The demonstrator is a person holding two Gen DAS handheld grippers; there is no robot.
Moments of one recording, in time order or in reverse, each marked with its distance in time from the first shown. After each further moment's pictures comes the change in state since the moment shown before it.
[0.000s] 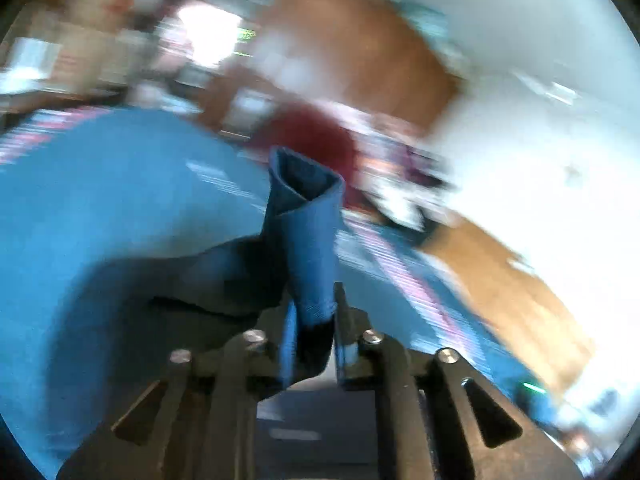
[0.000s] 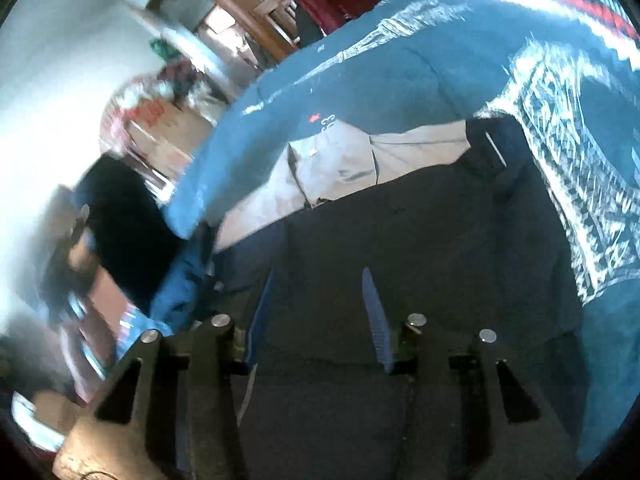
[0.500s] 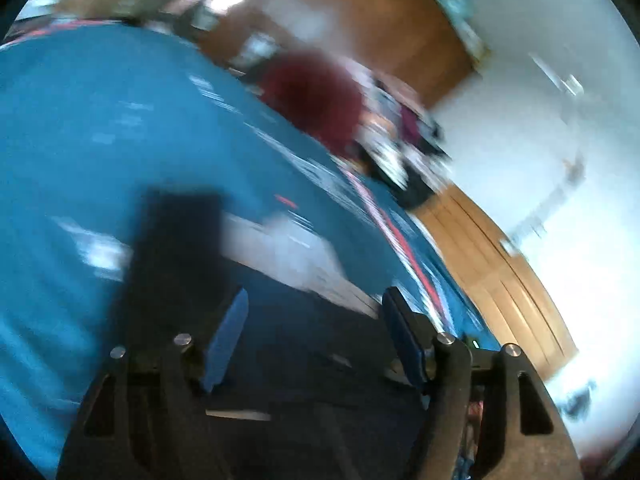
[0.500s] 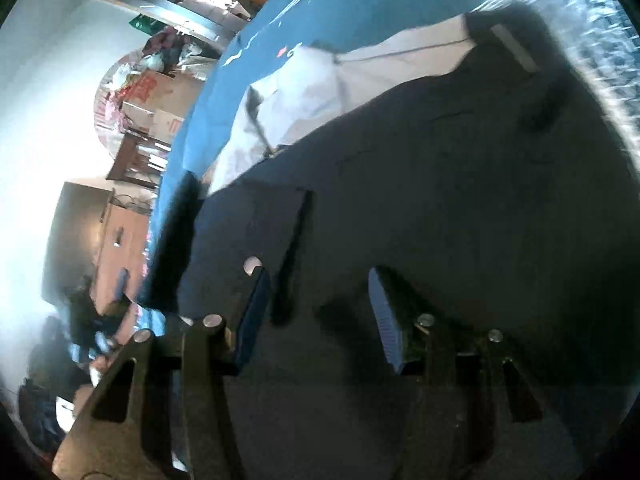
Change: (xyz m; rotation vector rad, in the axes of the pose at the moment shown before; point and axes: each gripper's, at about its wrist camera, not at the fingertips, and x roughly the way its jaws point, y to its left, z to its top) left arm -0.033 0.076 -0.061 -0.227 0.014 0.233; right arm 0.094 -0.034 0.012 0.084 0.250 0.086
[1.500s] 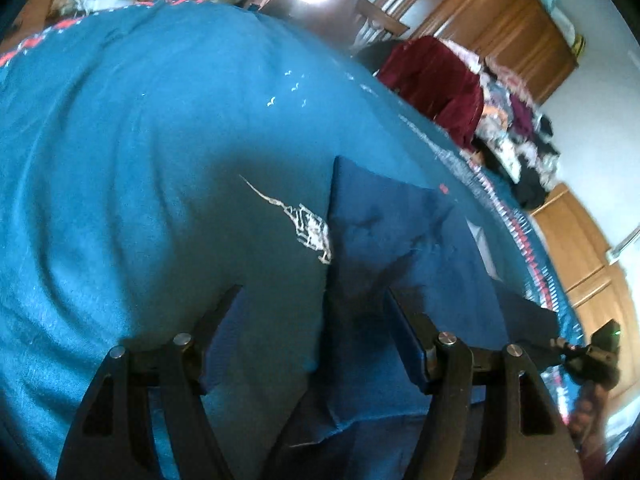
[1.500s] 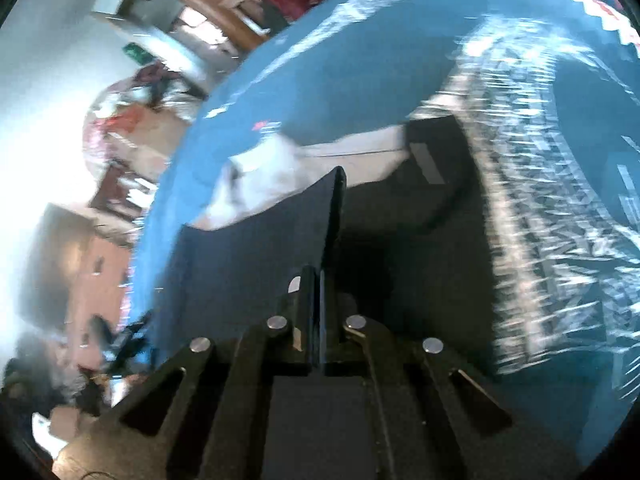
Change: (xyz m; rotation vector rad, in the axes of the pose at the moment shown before) left arm 0.026 0.072 -0.029 0.053 0.123 0.353; right arm -0.089 -0.024 0.009 -0.031 -0.175 -0.156
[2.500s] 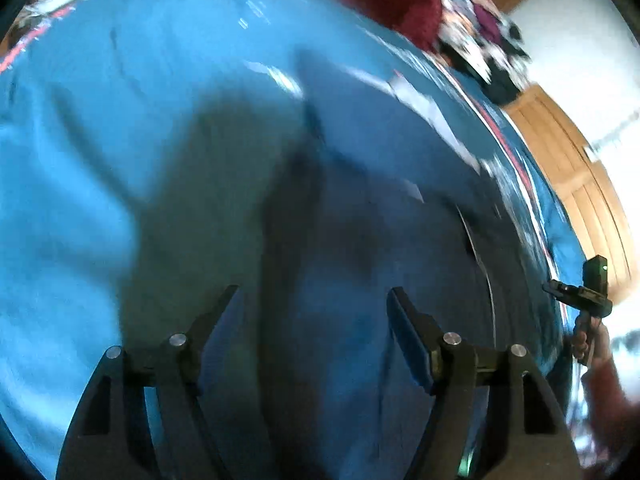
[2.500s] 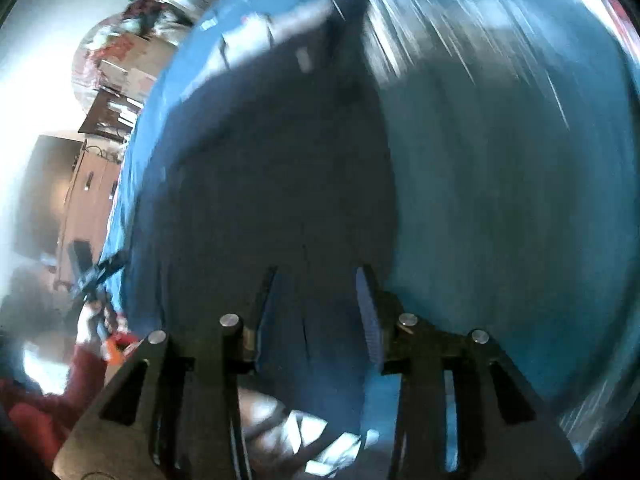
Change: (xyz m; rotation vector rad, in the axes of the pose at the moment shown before) left arm -0.142 0.020 -0.118 0.182 0.331 -0.126; right arm -0.142 -0.067 -0.193 -0.023 0.289 -0.031
